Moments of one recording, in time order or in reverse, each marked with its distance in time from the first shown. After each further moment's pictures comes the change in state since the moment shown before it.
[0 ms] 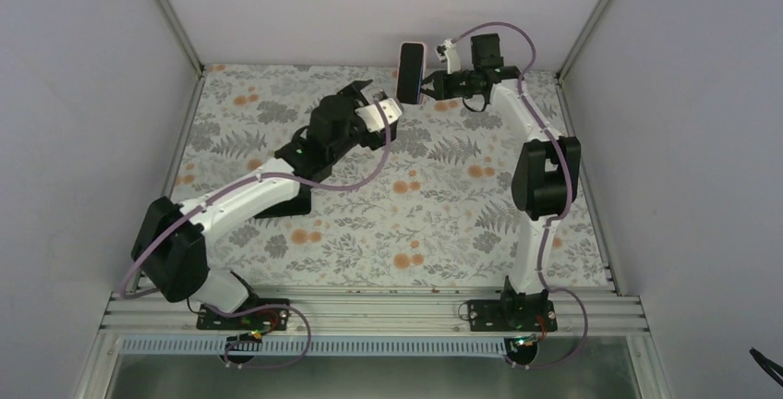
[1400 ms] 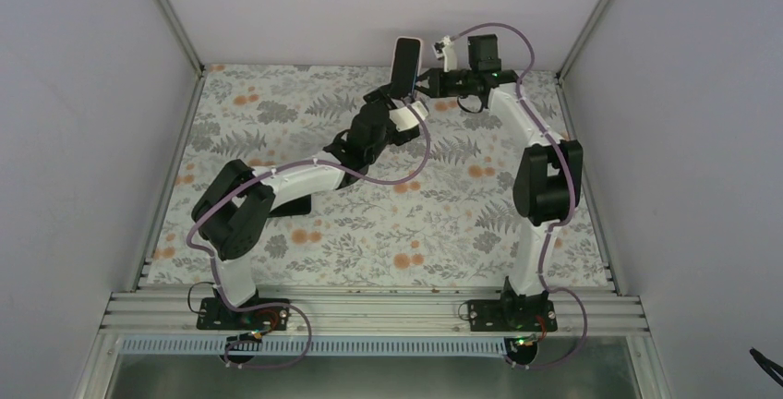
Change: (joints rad) left arm -0.066 0.372 0.089 0.311 -0.179 0.045; right arm 0.029 -0.049 -0.071 0.125 -0.009 0.150
